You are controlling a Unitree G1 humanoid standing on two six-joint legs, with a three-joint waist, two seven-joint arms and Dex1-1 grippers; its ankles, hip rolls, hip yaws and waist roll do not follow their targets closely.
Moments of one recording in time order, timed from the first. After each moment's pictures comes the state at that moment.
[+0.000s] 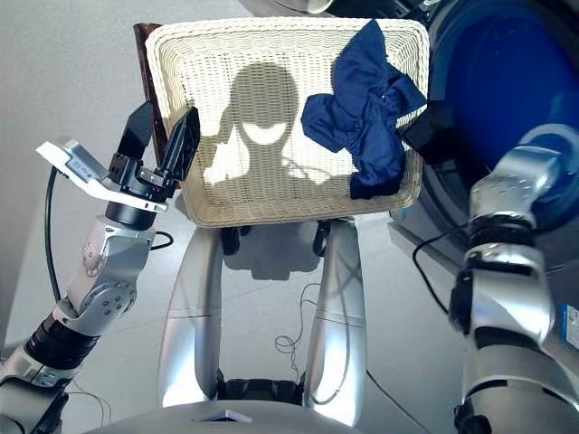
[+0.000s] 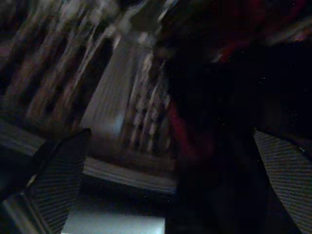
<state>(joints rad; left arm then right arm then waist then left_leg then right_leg) -0.28 0.57 -0.38 -0.31 -0.93 -0.38 0.02 -0.72 -0.55 -0.06 0.60 1.30 -0.53 -0.21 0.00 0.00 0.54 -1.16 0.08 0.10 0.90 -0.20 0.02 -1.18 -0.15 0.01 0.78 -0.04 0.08</state>
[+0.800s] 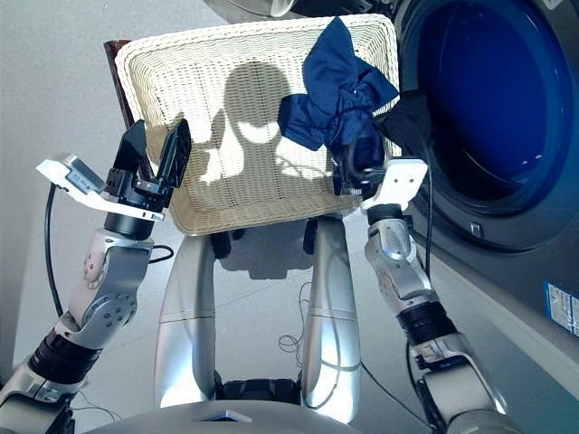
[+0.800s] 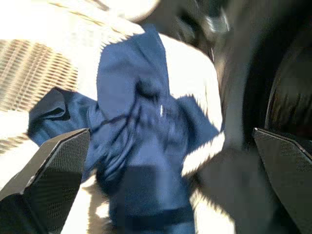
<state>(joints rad) -0.20 0.56 -0.33 -0.33 -0.88 -0.37 0.05 -0.42 -0.62 0.31 0.14 0.04 -0.25 -0.29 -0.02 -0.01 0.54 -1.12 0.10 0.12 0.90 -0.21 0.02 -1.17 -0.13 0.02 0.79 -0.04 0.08</state>
